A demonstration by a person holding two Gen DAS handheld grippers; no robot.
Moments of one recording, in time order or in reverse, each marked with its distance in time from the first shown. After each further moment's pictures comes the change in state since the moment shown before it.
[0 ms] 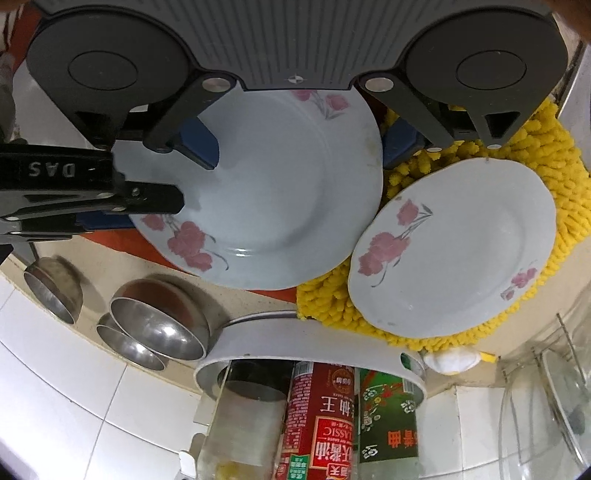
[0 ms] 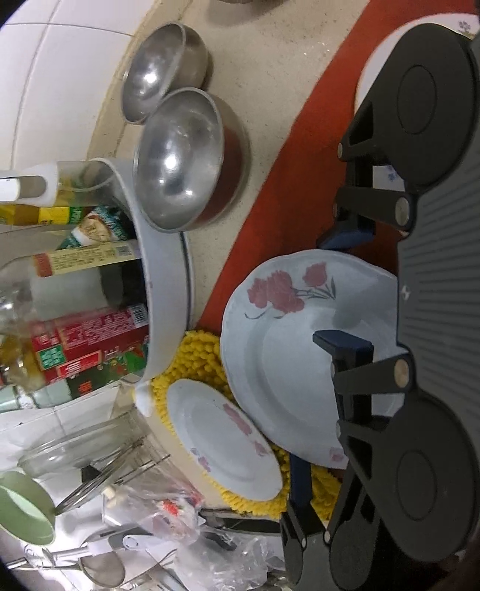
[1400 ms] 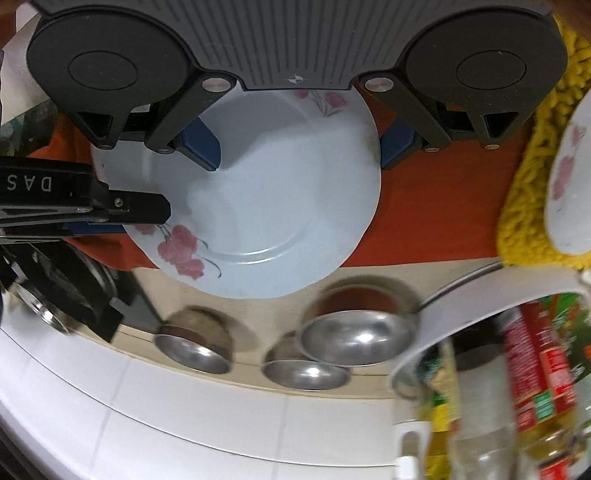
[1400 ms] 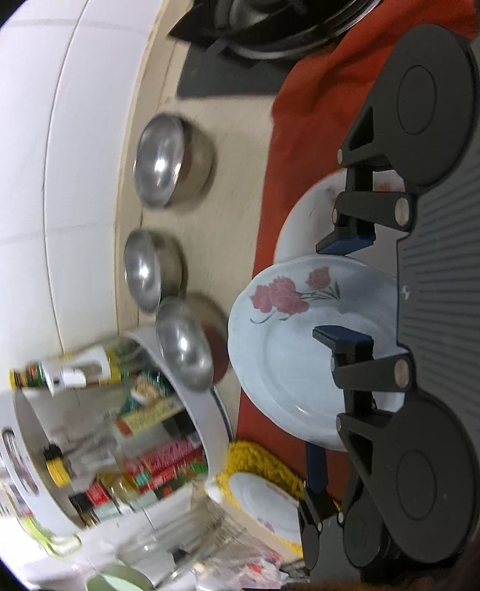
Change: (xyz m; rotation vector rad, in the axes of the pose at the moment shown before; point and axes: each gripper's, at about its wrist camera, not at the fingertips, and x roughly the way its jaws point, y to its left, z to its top) left arm 0.005 -0.119 -0.004 0.333 0.002 -0.244; right arm -0.113 -0.059 -0.073 0.317 -0.121 -0.280
